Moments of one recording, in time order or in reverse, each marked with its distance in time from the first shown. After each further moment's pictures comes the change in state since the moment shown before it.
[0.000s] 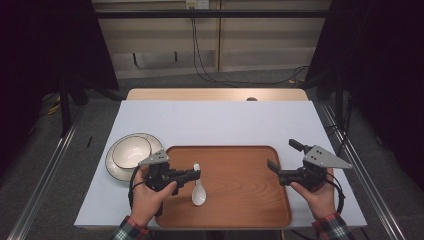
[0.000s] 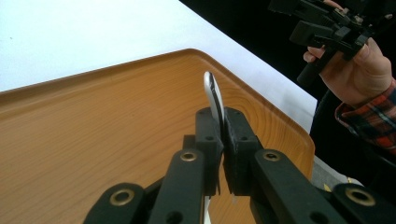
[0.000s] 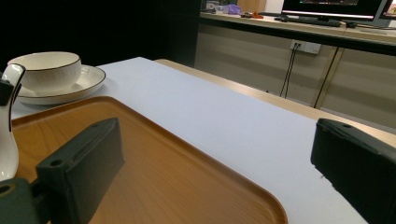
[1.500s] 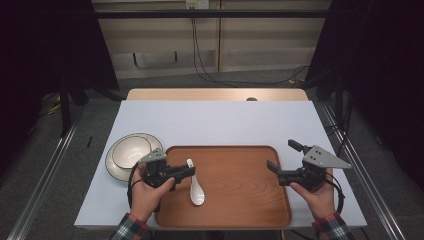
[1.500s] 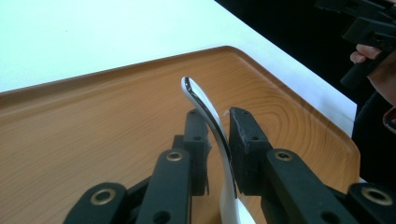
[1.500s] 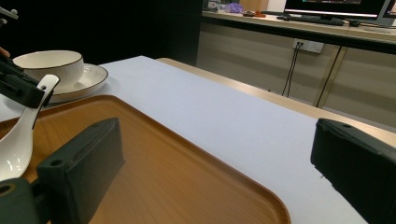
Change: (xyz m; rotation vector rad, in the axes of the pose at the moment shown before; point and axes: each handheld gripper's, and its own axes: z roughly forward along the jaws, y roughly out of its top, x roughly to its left) left arm 0.022 -0.007 0.003 0.002 0.105 -0.016; right arm 0.001 0.000 0.000 0.006 0.008 -0.005
